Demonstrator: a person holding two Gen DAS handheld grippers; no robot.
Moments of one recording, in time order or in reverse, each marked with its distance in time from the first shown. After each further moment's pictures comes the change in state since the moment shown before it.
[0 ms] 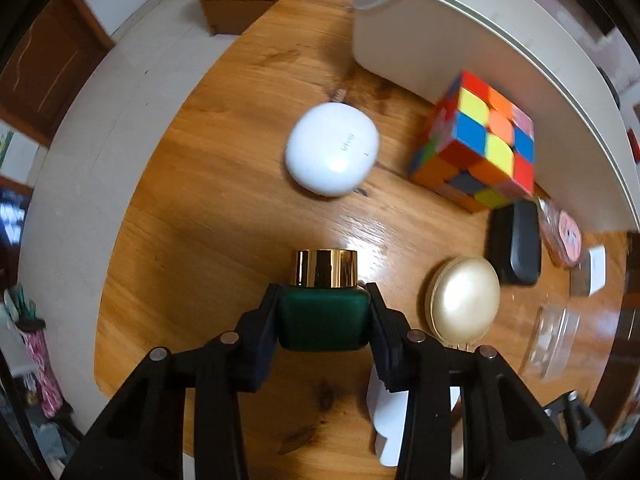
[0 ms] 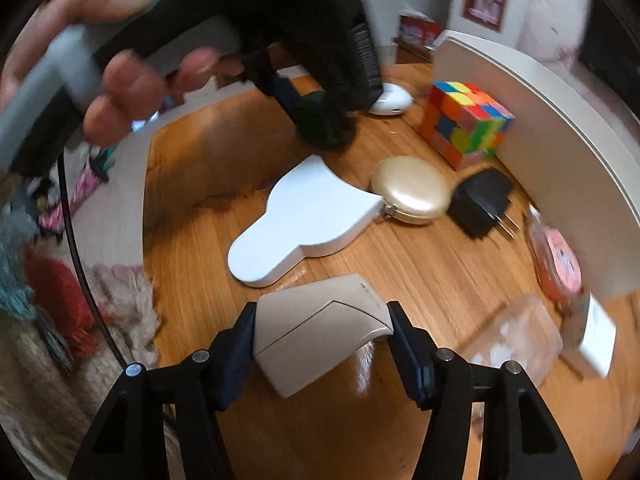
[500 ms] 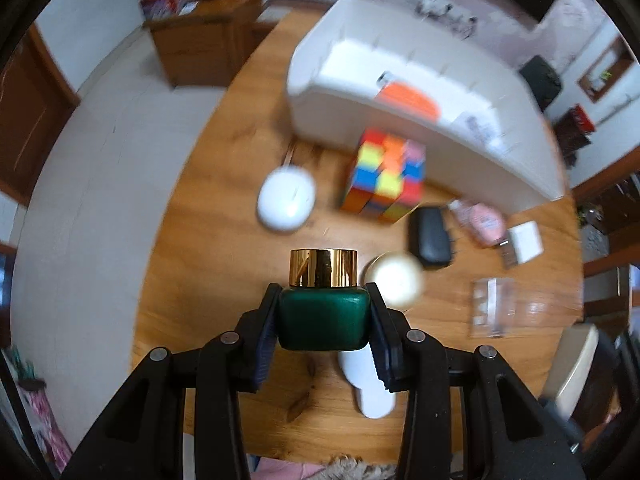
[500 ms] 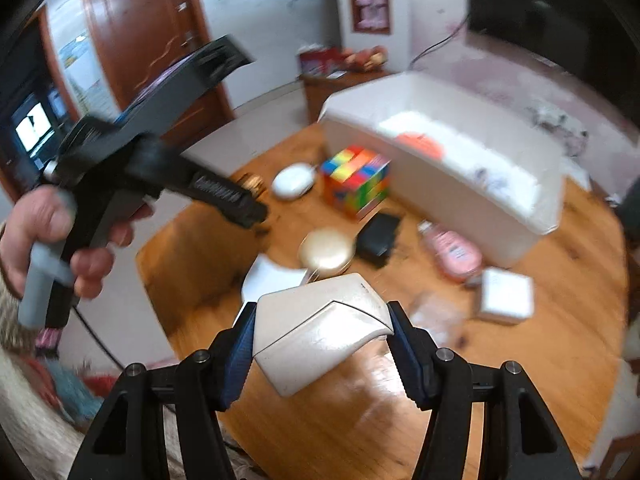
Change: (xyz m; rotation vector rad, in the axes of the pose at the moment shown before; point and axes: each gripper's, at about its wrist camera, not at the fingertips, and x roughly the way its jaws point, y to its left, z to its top) left arm -0.099 0.002 -0.021 0.168 -0.155 -0.113; right arm -0.106 -0.018 0.029 0.300 -0.148 -0.198
